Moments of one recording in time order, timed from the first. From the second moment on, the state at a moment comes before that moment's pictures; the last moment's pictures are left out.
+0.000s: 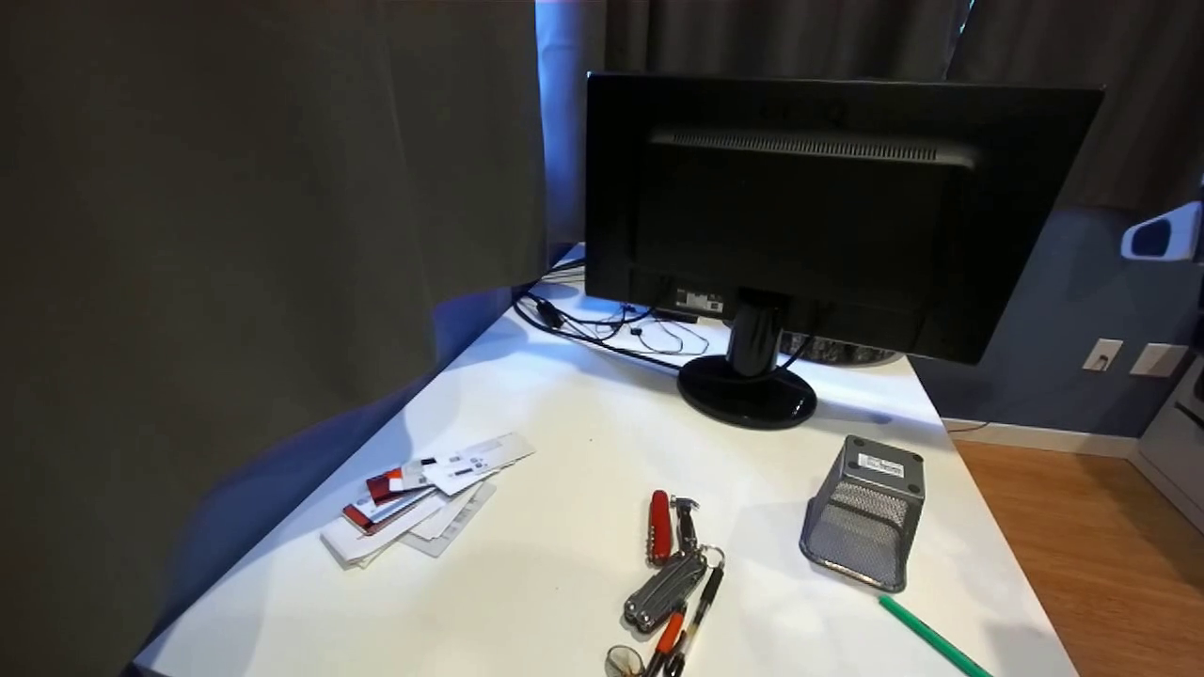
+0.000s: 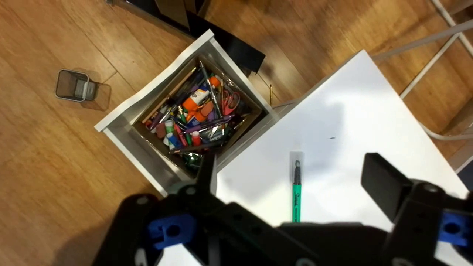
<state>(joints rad) 0.32 0.11 0.34 -2.38 0.12 2.21 0.10</state>
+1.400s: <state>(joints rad) 0.41 0.41 0.32 -2.32 -0.05 2.61 0.09</state>
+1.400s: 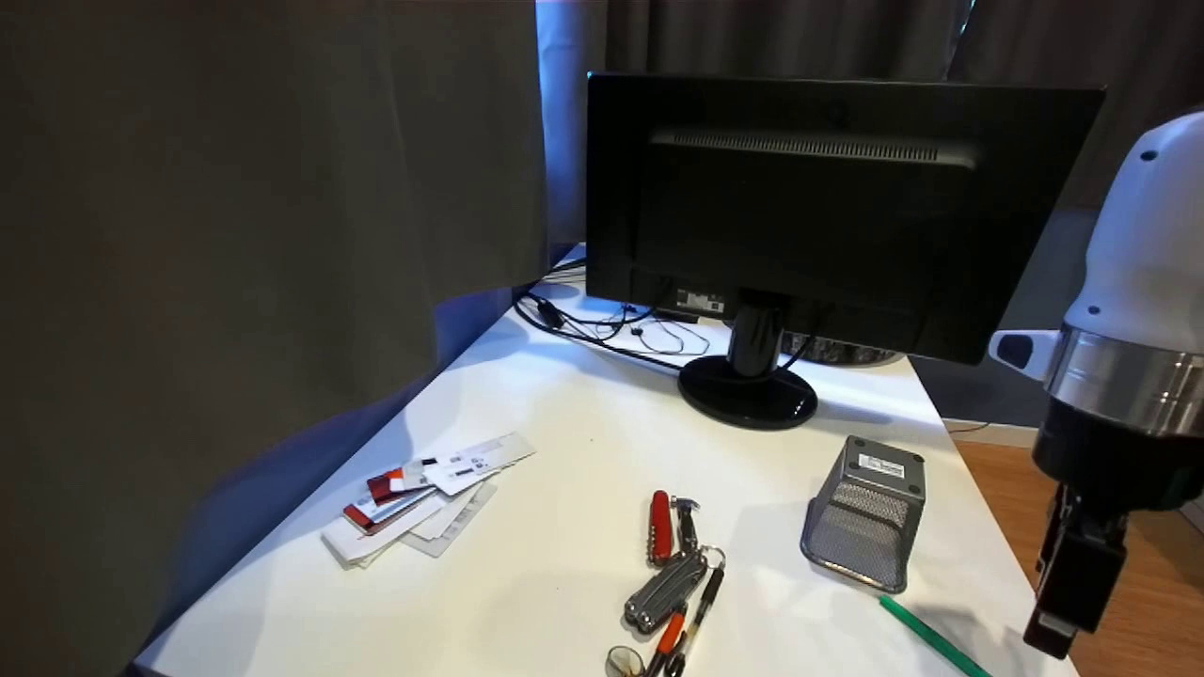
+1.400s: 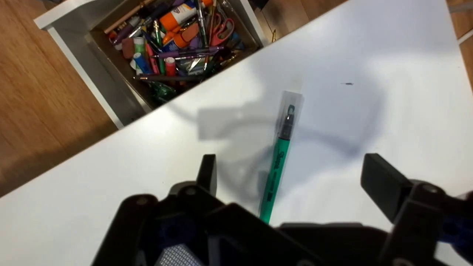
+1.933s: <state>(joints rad) 0.51 0.54 0.23 -2.23 -0.09 2.69 0.19</state>
